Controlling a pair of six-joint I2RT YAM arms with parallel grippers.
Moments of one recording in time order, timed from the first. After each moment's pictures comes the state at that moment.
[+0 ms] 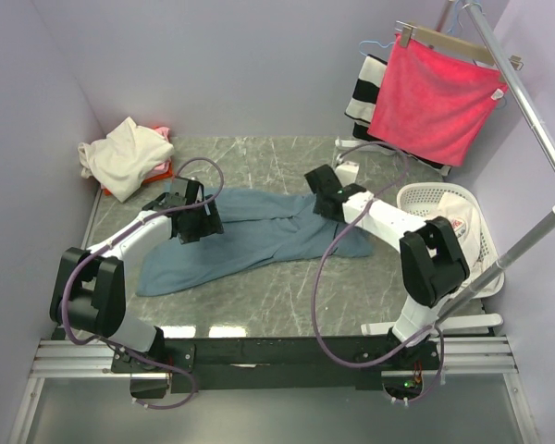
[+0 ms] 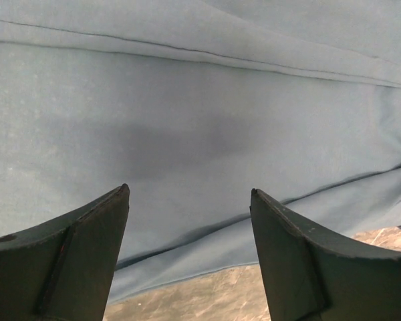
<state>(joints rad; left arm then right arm) -0.28 1.49 0.94 -0.44 0.03 -0.56 0.54 1.73 1.21 -0.51 0.57 0.73</state>
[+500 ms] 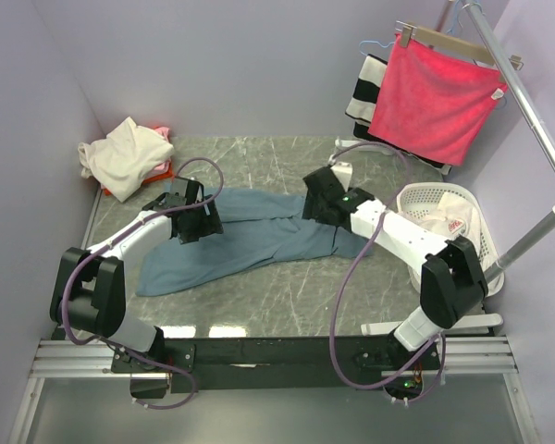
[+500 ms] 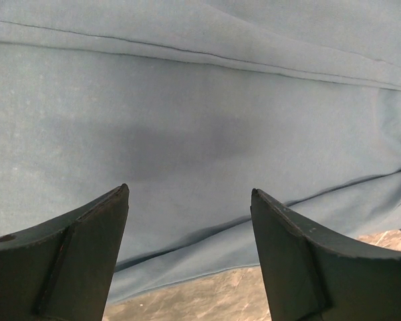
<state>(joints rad) -0.28 1.49 0.94 -0.44 0.01 -0.56 0.59 1.57 1.21 -0.57 0.45 0.67</state>
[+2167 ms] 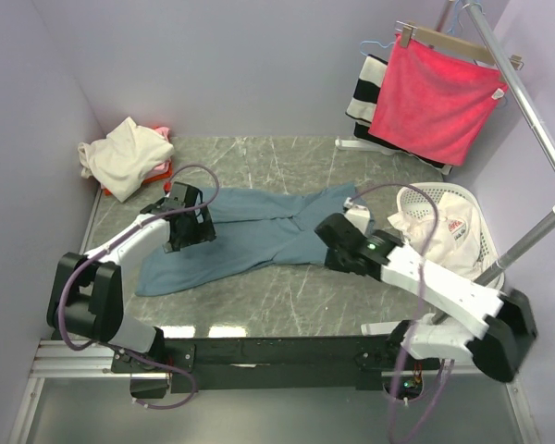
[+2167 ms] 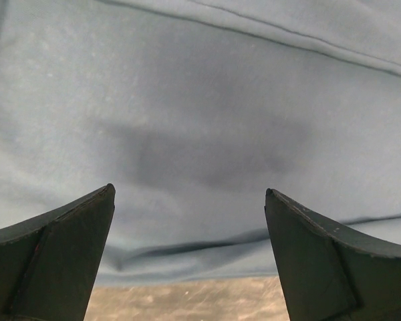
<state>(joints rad) -0.28 1.47 0.91 -0.54 -0.17 -0.57 0.79 1.26 0.93 -0.79 0.42 0.90</state>
